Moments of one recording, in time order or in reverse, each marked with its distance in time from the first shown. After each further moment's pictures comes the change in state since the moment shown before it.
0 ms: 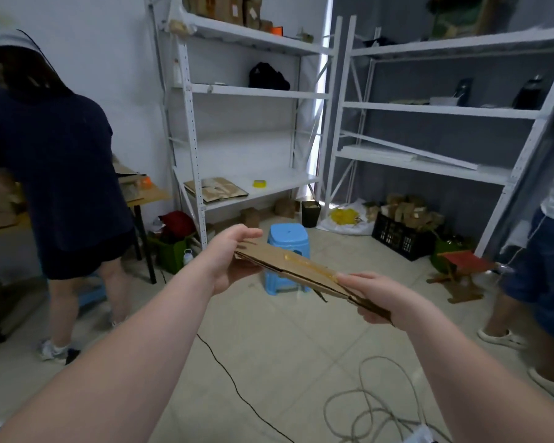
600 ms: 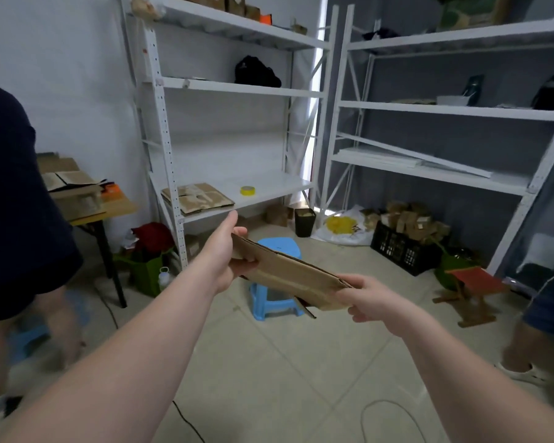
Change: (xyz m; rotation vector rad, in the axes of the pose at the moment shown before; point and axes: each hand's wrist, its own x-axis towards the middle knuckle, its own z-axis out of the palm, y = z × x) left_hand 0.271 0.027 0.056 -0.135 0.116 -0.009; right_hand 0.236 -0.049 -0.059 -0.101 -0.050 -0.190
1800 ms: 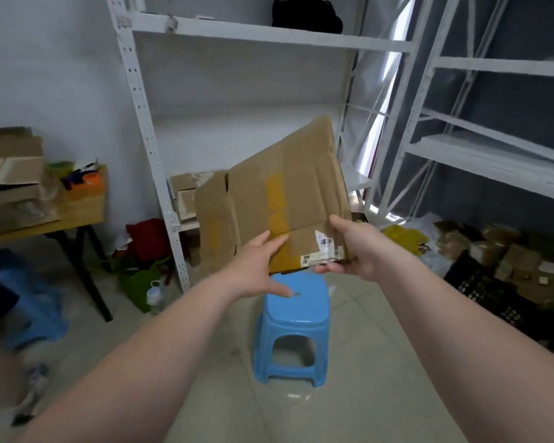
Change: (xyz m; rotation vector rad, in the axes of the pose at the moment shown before) left_hand 0.570 0.045 0.149 1.428 -0.139 0.266; right_hand 0.626 -0.124 -0.153 0.386 -0.162 0.211
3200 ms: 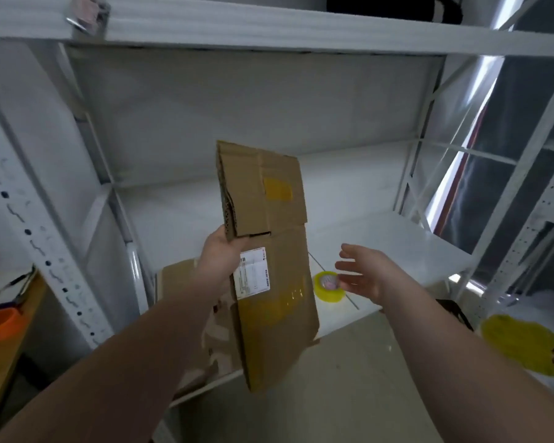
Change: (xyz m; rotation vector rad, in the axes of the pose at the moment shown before) left_hand 0.637 -0.324 -0.271 -0.998 0.533 -0.275; right_hand 0.689 -0.316 0.133 0.139 0.064 -0.027
